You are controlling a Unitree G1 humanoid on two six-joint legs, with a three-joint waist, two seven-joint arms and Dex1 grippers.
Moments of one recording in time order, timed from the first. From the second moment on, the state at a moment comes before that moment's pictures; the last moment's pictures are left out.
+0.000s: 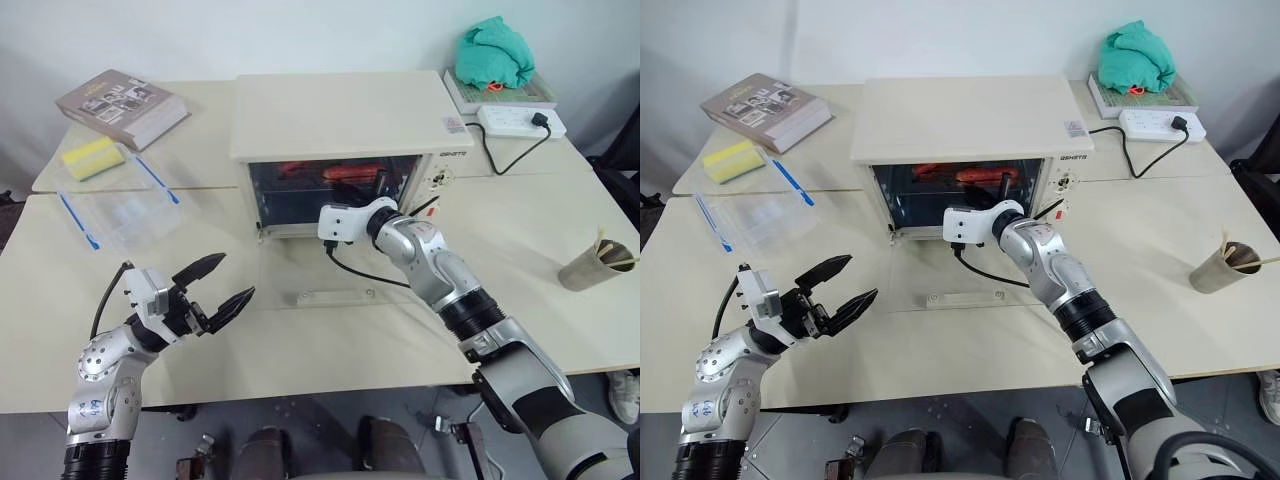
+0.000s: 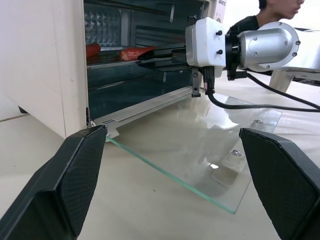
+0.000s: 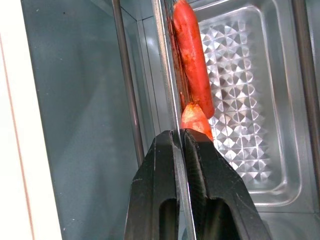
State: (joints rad) left arm -0.04 0.44 0.26 -0.08 -0.58 -0.01 -0.91; right arm -0.89 -0.32 0.43 0.44 -0.73 -0.06 0.24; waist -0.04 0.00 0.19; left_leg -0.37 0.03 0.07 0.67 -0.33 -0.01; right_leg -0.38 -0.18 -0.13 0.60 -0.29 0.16
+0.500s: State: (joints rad) left arm -0.05 0.44 0.25 -0.08 -0.58 -0.01 -0.91; right arm -0.86 -0.38 0.42 0.30 -0.70 -0.04 0.36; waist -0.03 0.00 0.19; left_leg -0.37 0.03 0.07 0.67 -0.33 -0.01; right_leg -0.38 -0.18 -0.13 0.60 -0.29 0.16
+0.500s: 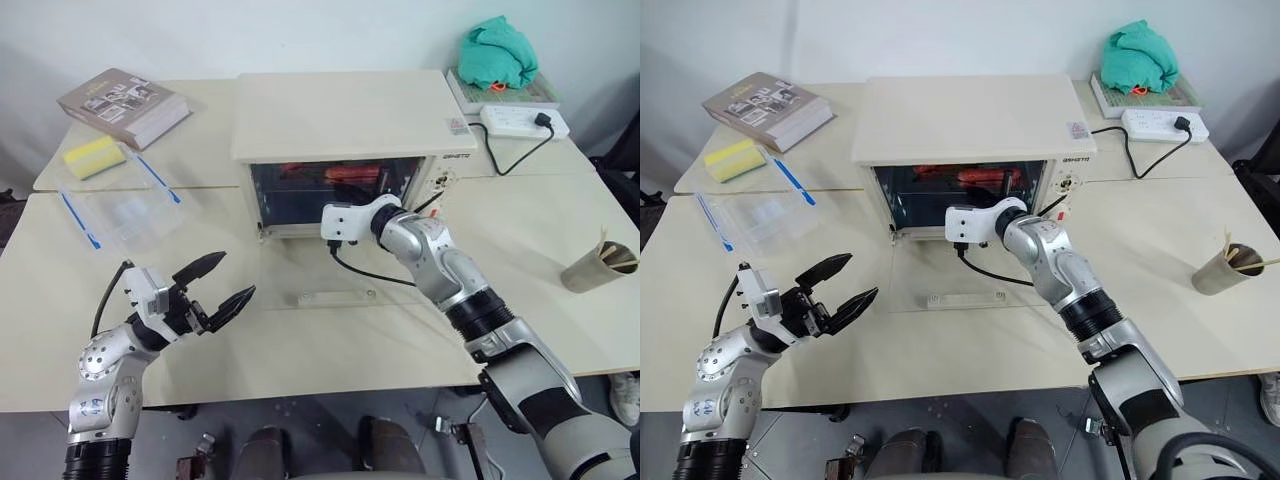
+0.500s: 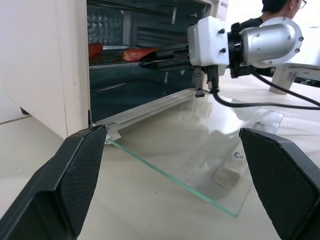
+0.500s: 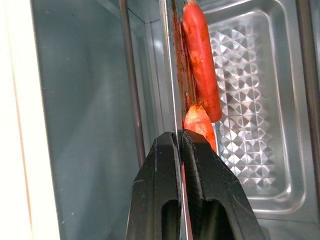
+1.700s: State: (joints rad) left arm -0.11 0.48 0.28 -0.11 -0.73 0.28 -0.85; right arm -0.37 -0.60 0.30 -0.35 -0.62 -0.04 0.61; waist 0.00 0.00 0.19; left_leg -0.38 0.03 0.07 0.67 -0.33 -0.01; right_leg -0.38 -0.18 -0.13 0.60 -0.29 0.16
